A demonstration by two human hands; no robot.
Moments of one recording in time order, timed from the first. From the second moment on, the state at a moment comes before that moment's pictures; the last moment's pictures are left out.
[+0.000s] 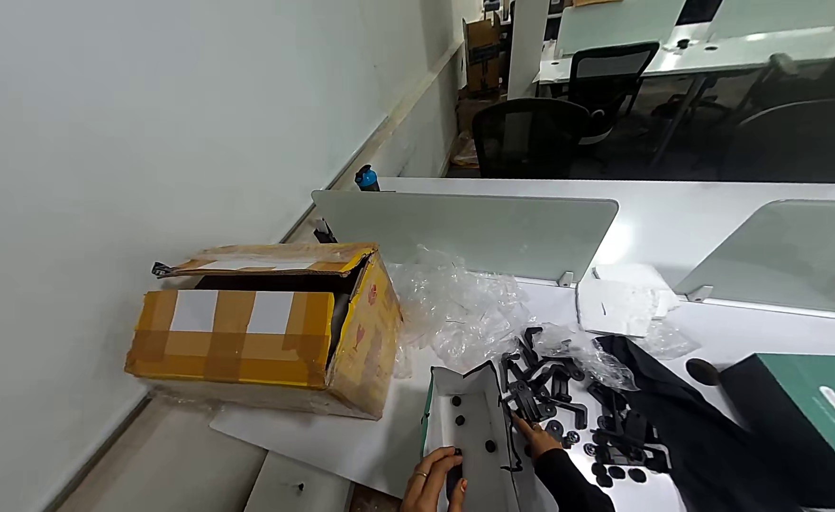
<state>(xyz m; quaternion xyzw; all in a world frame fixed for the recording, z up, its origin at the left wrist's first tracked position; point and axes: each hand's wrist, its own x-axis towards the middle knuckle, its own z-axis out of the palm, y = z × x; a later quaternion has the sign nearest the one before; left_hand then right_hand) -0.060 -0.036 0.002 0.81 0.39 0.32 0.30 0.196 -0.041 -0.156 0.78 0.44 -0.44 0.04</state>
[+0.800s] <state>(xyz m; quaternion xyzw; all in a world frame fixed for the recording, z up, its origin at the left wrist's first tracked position) -0.039 -0.021 -0.012 0.84 0.29 0.30 0.33 0.160 -0.188 -0.234 0.58 0.76 -0.23 -0.19</state>
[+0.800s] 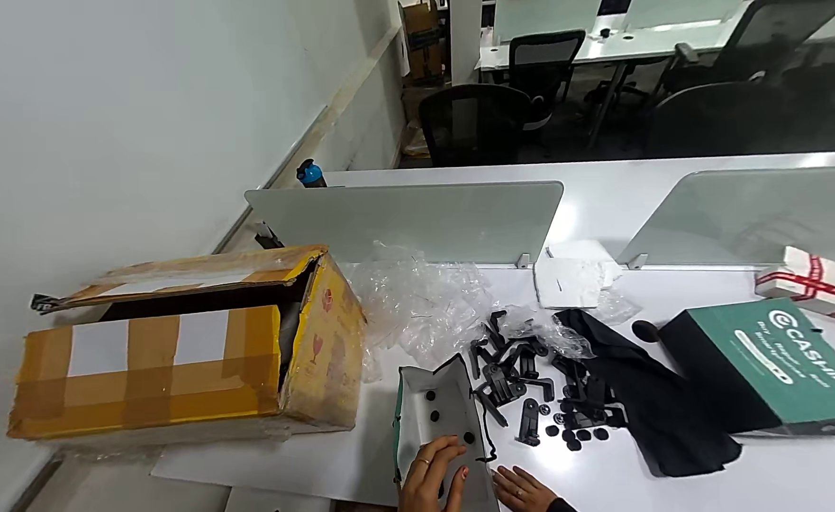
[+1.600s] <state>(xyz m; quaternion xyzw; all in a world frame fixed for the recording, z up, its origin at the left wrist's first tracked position) -0.027 -0.033 -0.008 0.86 0.30 0.28 0.32 0.231 -0.170 -0.229 0.85 0.48 -0.17 -0.12</state>
